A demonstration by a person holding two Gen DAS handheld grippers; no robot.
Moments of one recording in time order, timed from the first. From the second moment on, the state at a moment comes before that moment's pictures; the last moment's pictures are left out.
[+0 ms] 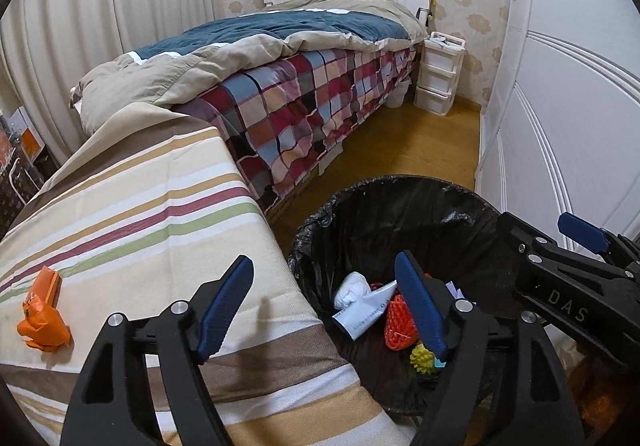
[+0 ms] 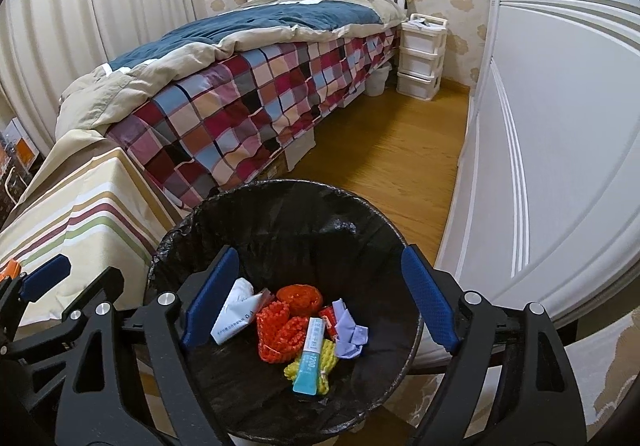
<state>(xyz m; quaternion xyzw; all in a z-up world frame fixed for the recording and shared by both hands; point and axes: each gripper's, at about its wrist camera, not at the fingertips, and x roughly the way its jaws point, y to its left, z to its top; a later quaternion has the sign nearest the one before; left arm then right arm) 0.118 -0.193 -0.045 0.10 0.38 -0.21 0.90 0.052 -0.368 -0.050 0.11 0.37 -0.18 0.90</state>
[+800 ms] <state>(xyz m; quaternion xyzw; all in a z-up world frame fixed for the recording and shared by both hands) 0.110 -0.150 -0.027 0.07 0.36 -0.17 0.91 0.043 -0.349 -0.044 0.11 0.37 -0.18 0.91</state>
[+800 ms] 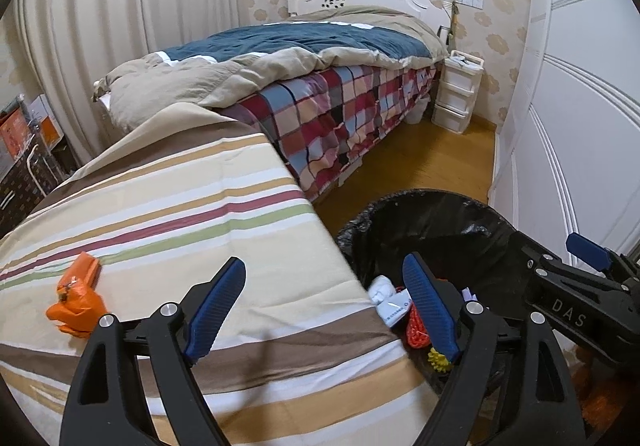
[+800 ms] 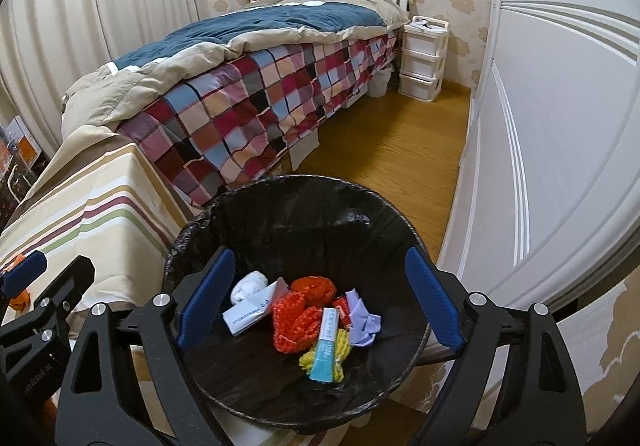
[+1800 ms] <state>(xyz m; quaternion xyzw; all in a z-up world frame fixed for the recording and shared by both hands) 0.089 0.012 -0.012 0.01 0.36 -0.04 0.93 0.065 -0.193 -0.042 0.05 0.39 -0.04 0.92</state>
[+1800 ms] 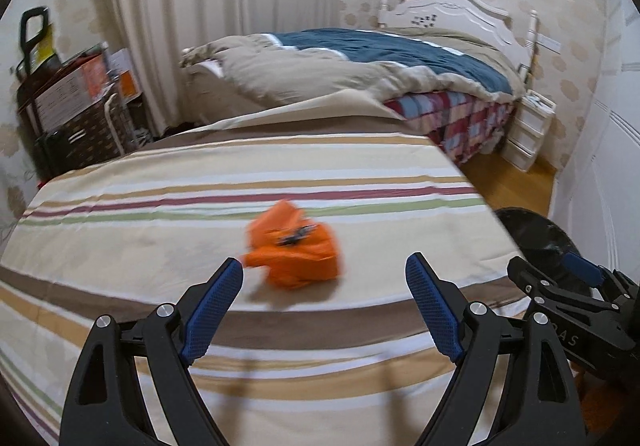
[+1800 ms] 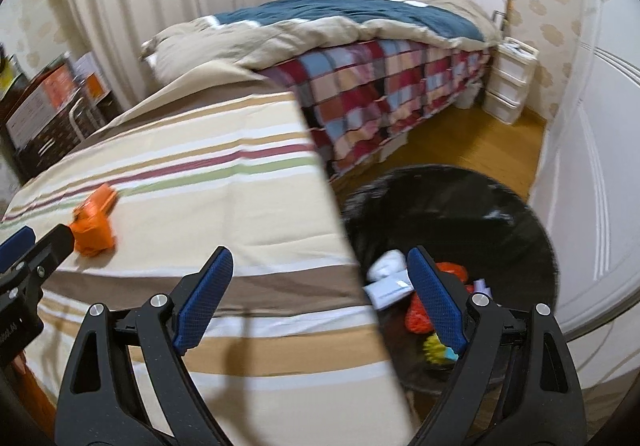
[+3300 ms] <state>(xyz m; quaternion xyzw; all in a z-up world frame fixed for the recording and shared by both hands) 0.101 0.107 -0.045 -0.01 0.40 0.05 0.91 0.125 -0.070 -0.058 0.00 0.43 0.08 0.90</state>
